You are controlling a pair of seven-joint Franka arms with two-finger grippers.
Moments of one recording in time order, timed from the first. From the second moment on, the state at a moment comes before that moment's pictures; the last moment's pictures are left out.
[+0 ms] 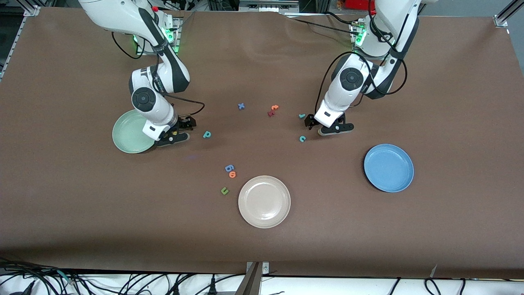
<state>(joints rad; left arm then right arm) -0.44 0.35 -0.12 -2.35 -0.09 2.73 -0.66 0.44 0.39 -0.07 -2.28 0.09 2.57 0.02</state>
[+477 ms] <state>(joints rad) -0.44 0.38 -0.11 -2.34 -0.08 2.74 -0.66 0.44 0.39 -0.08 -2.29 0.09 2.59 -0.06</state>
